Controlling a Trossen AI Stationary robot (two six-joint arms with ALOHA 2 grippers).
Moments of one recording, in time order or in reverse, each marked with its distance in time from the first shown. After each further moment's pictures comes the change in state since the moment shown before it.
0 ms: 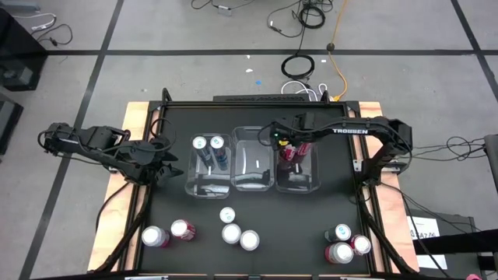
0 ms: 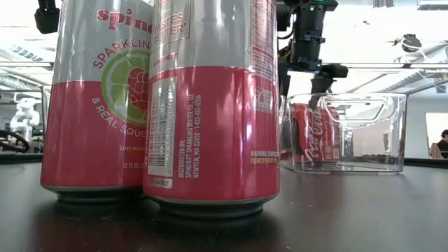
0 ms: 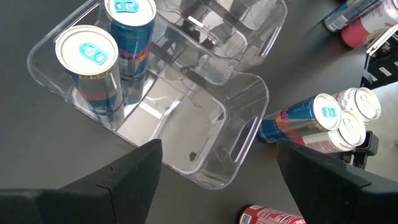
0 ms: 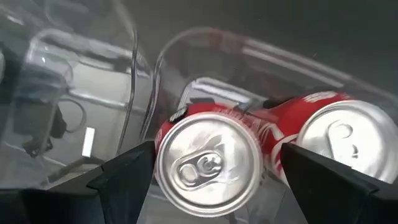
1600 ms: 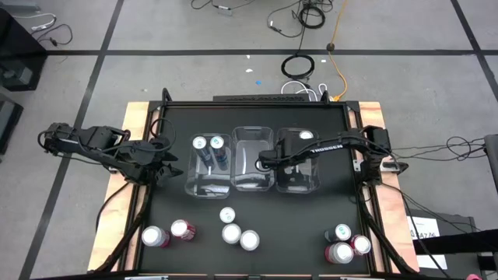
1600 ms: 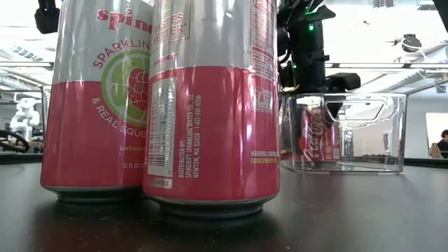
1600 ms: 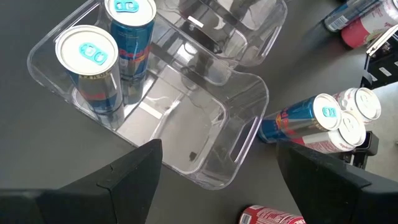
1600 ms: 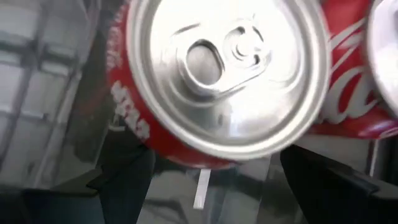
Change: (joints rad) left arm 0.000 0.000 0.000 0.000 0.000 0.000; right arm 0.177 0.221 -0.002 -0.142 0.160 0.253
